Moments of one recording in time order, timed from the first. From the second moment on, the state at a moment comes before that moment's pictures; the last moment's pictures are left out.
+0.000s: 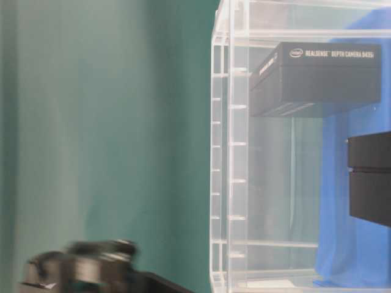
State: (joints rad) left arm -0.30 0.01 0.19 0.10 1.35 -1.90; right arm 0.00 -0.73 0.50 -0.08 1.61 0.25
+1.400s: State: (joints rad) left arm -0.30 0.08 0.38 0.07 1.00 -1.91; right arm 0.00 -0.73 0.50 -0.08 1.62 0.25
